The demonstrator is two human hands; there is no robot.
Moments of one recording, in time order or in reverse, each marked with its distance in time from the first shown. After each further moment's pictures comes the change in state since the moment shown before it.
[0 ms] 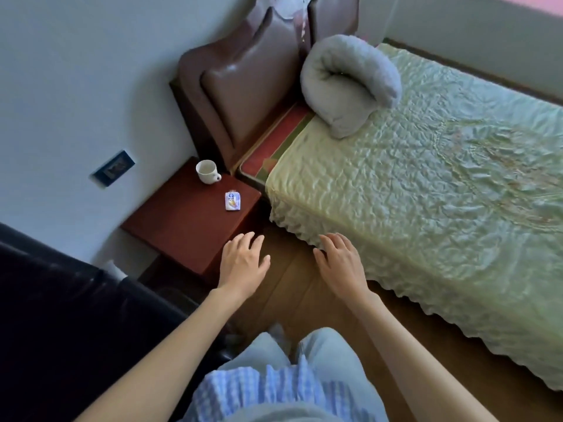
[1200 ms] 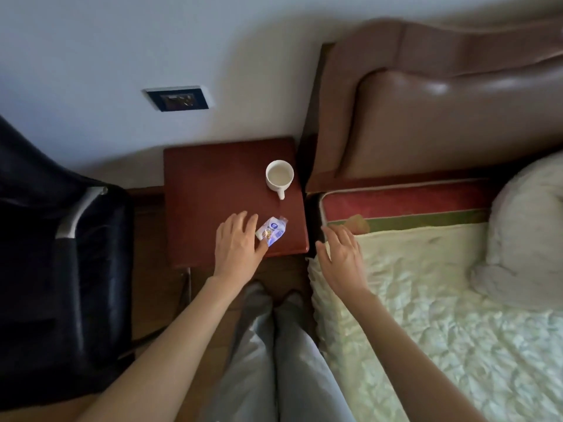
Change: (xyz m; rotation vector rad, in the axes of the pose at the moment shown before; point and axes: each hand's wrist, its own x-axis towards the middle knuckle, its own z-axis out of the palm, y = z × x) left_hand 0.291 -0.118 0.093 -0.079 0.162 -0.926; right_hand 0.465 -0.047 0.132 -0.027 -0.420 -0.715
